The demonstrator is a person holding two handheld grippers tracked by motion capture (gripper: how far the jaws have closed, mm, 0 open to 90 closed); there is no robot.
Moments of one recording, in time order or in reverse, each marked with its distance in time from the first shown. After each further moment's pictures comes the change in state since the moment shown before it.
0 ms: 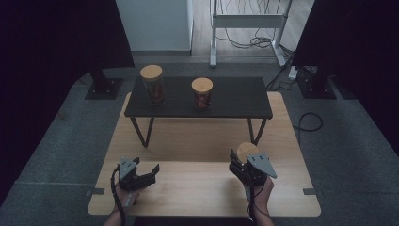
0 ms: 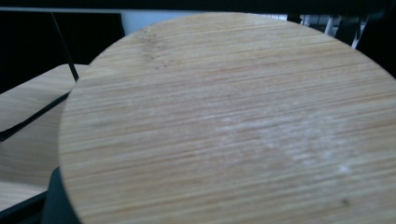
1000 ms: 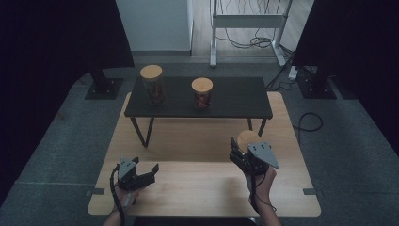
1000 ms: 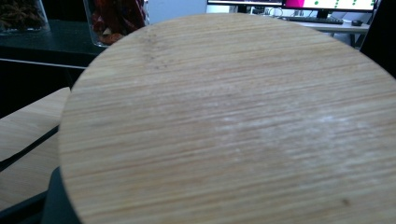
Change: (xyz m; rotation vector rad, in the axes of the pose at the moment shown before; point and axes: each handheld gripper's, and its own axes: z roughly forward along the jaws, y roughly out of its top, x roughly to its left) left arm 0.001 0.000 -0.001 -0.005 0.002 -0.003; right arm -0.001 0.027 0.004 -0.068 0.000 -0.035
